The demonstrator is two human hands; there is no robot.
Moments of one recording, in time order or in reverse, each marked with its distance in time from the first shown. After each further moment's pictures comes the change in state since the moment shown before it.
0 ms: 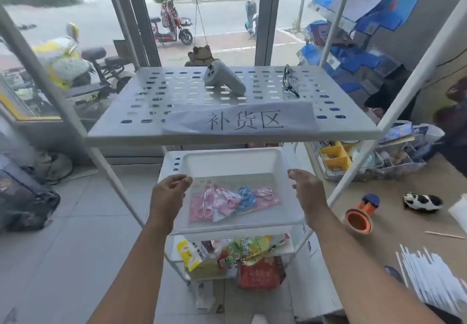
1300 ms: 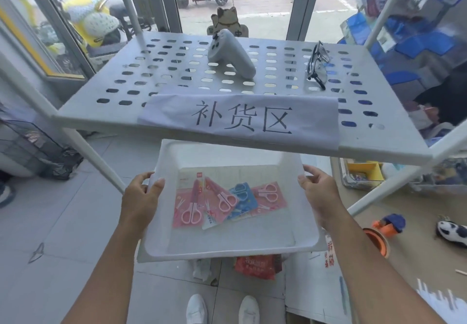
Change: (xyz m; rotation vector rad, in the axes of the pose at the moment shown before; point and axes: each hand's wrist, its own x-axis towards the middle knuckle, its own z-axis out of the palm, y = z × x) left_hand 0.013 -0.038 -0.010 0.293 0.265 -0.030; right_hand 0.083 0.021 -0.016 -0.044 -0.225 0.068
